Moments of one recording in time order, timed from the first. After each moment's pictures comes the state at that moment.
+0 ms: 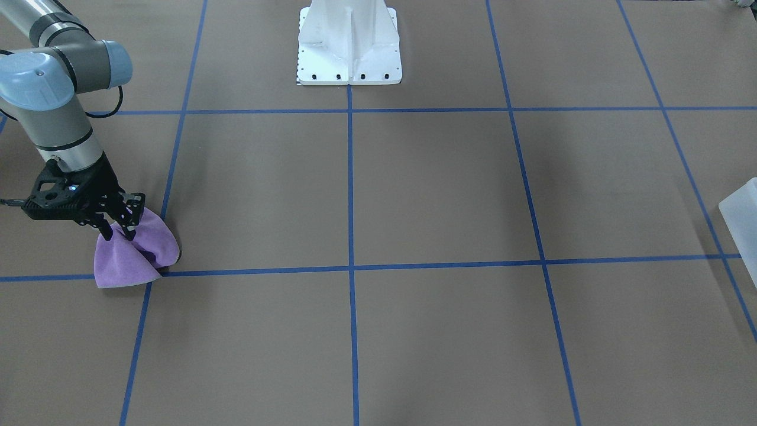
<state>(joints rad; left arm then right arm) -1.64 -1.78 -1.47 -1.70 -2.46 0.18 0.83 -1.42 1.78 -1.18 1.80 0.98</state>
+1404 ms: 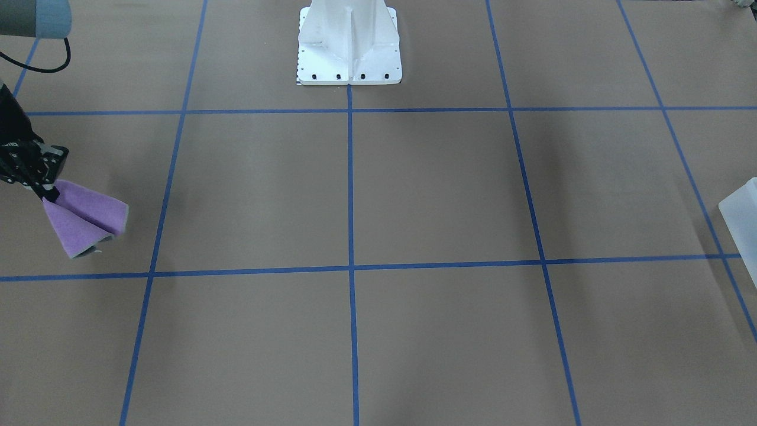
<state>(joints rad) -1.61 -1.57 -1.62 -1.57 -2.29 0.17 1.14 -1.63 2.09 -1.38 2.09 0.70</state>
